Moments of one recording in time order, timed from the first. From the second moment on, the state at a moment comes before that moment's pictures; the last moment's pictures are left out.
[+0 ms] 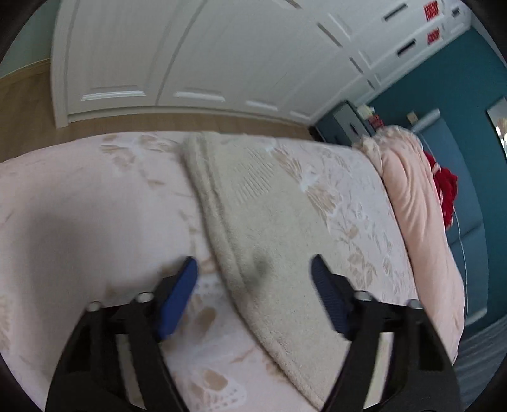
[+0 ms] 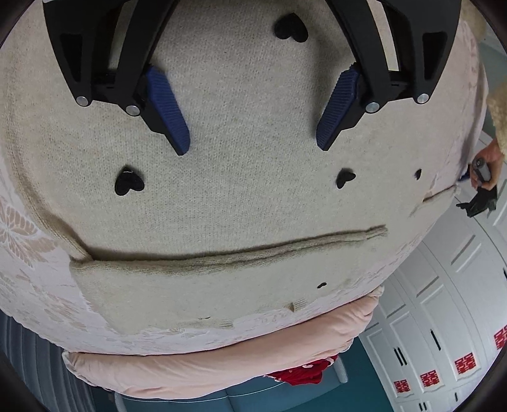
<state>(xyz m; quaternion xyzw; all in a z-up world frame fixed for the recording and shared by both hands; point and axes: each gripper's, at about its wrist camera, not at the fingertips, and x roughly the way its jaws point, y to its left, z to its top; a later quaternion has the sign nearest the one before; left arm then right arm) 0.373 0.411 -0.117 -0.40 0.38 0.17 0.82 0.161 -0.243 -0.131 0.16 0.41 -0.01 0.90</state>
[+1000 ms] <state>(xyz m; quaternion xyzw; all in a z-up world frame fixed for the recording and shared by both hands) 0.290 0.060 -0.116 -0.40 0.46 -0.12 0.79 0.191 -0.303 -0.074 0.23 0.38 -0.02 0.90</state>
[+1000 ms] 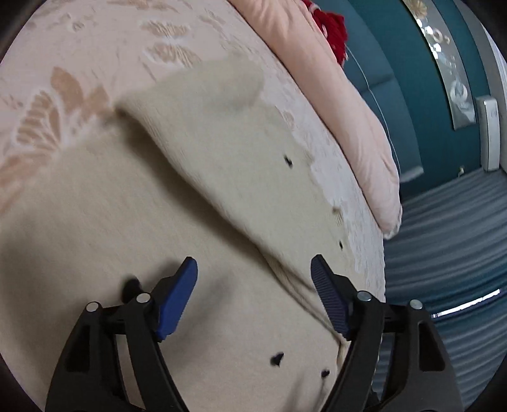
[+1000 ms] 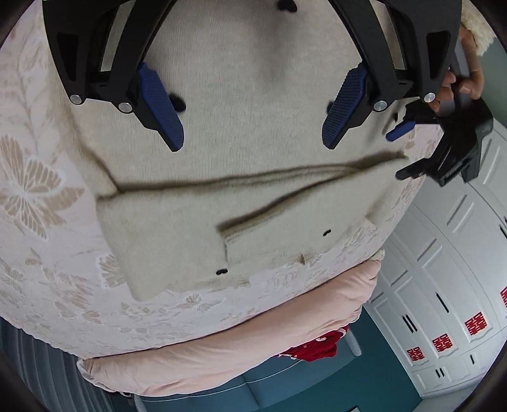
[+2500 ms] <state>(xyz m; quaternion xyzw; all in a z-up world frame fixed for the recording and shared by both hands) 0.306 0.087 -0.158 -0.32 0.34 -0.03 0.88 0.200 -0.382 -0.089 0.32 0.33 -0.12 0.88</state>
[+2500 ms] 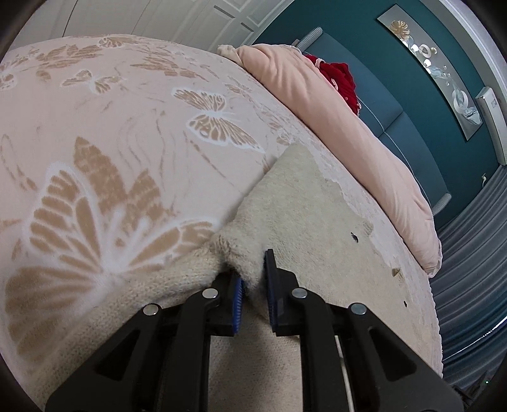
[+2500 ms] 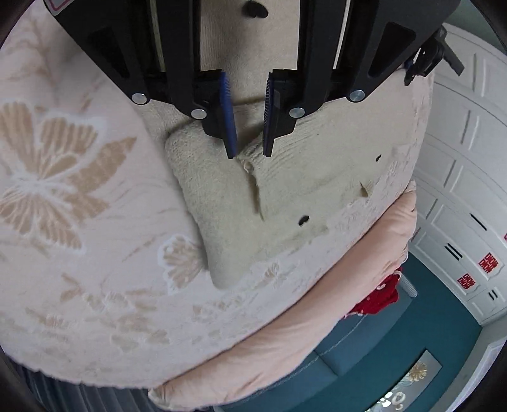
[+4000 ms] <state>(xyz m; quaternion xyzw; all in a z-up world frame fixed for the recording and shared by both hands) 0.311 0.083 -0.162 -0.33 0.33 -0.04 0.88 0.203 -0.389 -0.109 0.25 0.41 -0.12 0.87</state>
